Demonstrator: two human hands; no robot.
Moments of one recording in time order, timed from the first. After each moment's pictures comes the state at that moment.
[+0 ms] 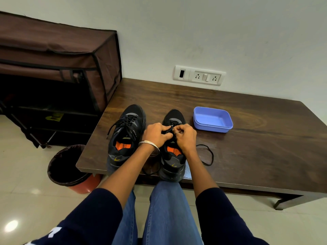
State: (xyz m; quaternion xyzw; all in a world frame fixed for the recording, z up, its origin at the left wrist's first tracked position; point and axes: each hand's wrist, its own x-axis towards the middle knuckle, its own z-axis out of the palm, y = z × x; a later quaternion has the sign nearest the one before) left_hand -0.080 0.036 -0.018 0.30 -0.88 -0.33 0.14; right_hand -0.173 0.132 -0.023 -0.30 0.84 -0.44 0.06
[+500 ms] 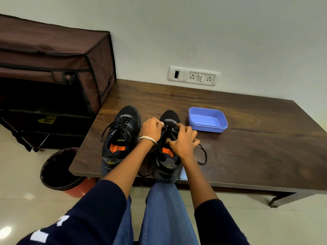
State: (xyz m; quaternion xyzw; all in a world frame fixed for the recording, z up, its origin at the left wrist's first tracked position) left_hand -0.105 0.028 -0.015 0.38 -0.83 -0.37 0.19; right_hand -0.163 0.144 -0.022 -0.27 0.93 -0.23 0.04
